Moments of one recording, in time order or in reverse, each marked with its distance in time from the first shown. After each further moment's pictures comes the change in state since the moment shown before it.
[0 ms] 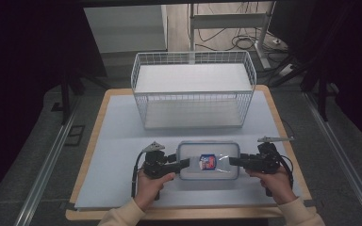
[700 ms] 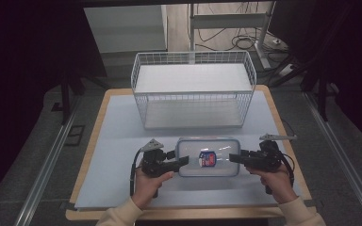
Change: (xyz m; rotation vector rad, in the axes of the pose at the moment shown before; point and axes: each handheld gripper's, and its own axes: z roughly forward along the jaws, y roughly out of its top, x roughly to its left) left arm -0.008 0.011 -0.012 -0.042 0.010 0.064; right arm 0.008 0.009 -0.007 -0.061 0.012 -0.038
